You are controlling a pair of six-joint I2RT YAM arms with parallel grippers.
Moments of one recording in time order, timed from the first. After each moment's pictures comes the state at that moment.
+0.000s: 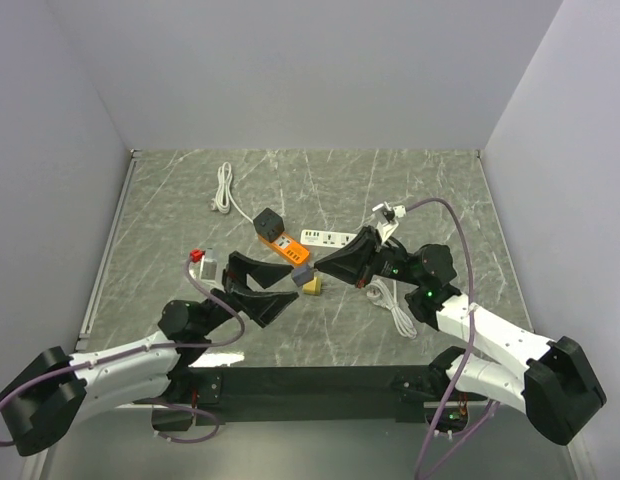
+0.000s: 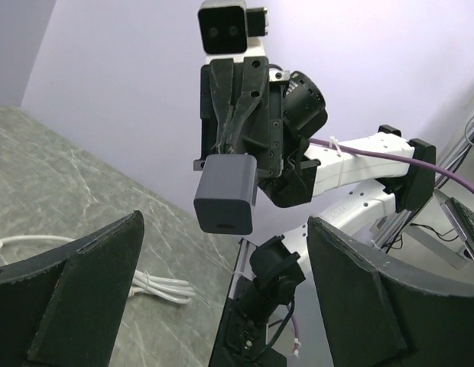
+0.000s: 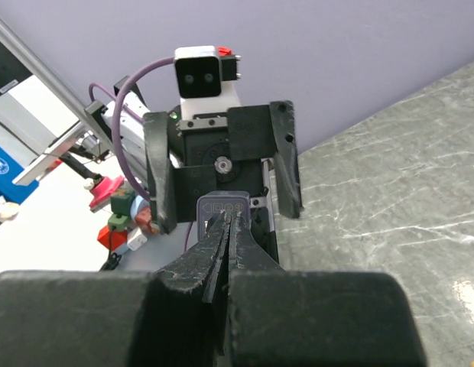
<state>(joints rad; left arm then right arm) -0.85 0.87 0.12 1.28 0.25 -0.73 0.60 1.02 0.48 0.92 -0.77 0.85</state>
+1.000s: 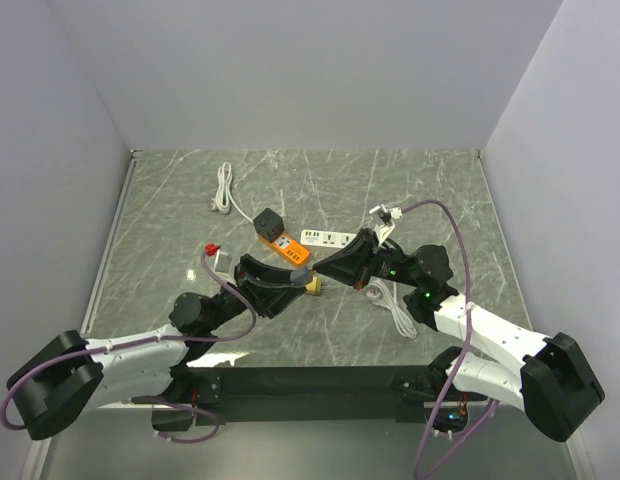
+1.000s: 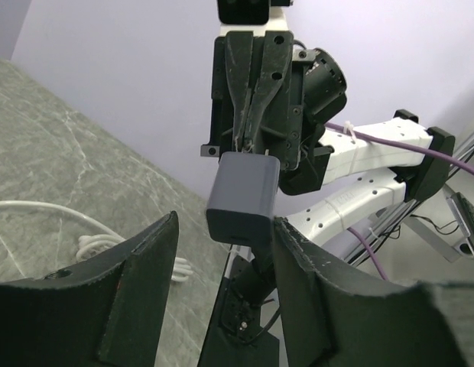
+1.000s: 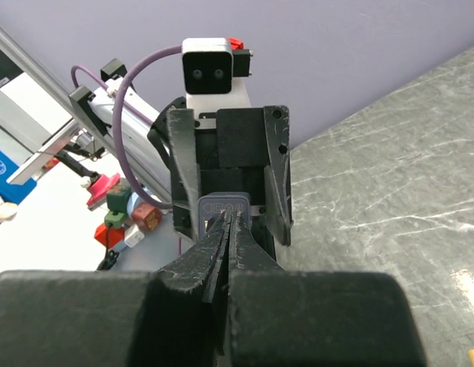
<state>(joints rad) -0.85 1.01 0.15 1.30 0.27 -0.78 0.61 1.05 0.46 0.93 -0.77 0.85</state>
